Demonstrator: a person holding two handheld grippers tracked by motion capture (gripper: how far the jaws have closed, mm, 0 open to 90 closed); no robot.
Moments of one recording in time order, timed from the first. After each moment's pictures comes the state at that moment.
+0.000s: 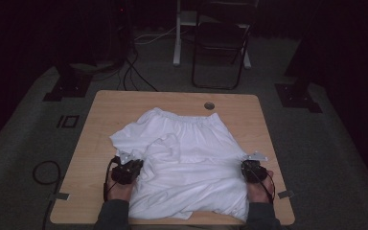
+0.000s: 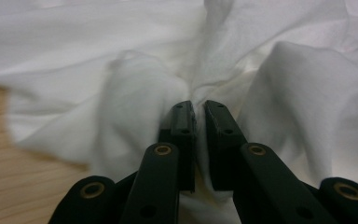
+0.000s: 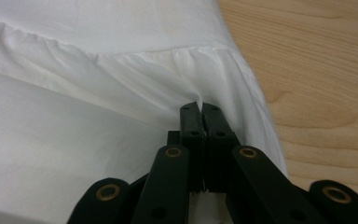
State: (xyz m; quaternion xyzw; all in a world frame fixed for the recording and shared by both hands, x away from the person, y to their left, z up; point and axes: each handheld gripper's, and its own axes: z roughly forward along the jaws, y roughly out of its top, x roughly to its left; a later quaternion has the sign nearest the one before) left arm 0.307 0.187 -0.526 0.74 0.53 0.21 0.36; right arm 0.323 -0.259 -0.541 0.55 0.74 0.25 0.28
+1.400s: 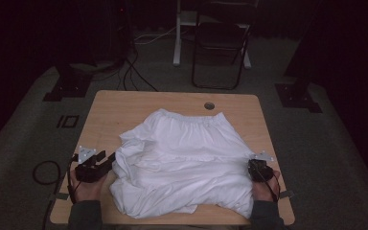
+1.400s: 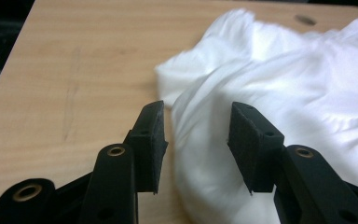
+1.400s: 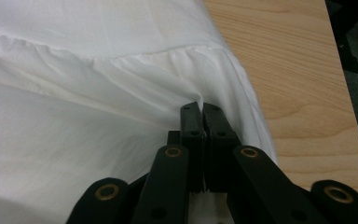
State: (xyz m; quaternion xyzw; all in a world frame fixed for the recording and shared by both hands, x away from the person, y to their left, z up) left arm 0.287 0.263 -0.474 0.67 0.56 0.26 0.42; right arm 0.326 -0.279 -0.545 0.57 0.72 0.23 0.31
